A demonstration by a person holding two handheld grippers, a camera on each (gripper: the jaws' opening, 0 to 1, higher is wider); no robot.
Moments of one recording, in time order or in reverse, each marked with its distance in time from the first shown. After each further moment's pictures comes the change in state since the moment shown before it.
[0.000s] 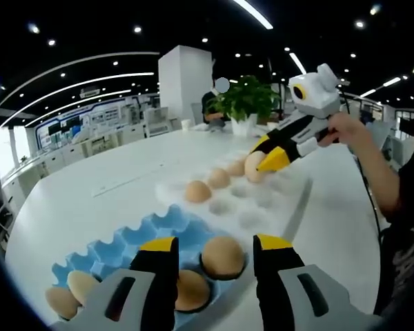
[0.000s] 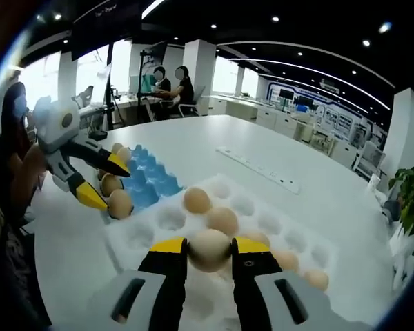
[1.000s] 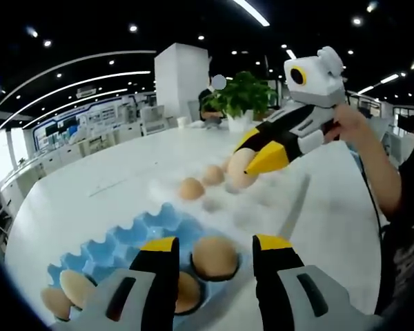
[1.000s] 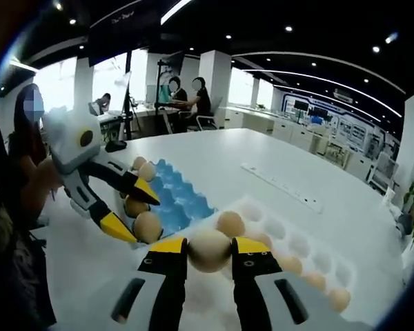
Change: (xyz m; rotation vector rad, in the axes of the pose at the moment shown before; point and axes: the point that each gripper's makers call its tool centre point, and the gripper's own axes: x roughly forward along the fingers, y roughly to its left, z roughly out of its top) left arm 0.007 -0.009 -0.004 0.016 0.018 -0.014; right arm 0.012 0.042 0.026 -0.029 -0.075 0.096
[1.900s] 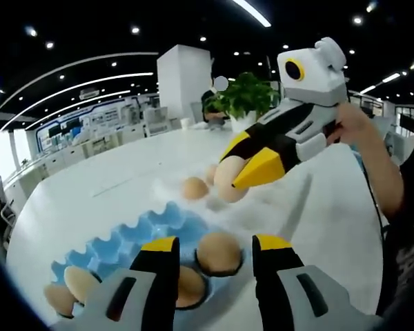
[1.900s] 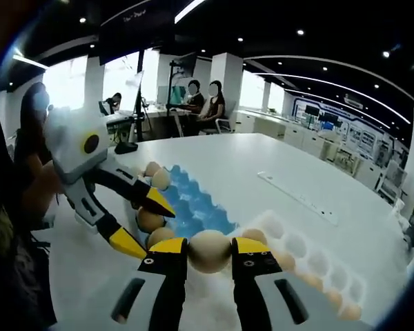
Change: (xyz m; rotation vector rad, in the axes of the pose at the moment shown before) left arm -0.008 0.004 -0.001 0.001 -0.017 0.021; right arm 0.023 0.029 0.016 -0.039 -0.013 0.059
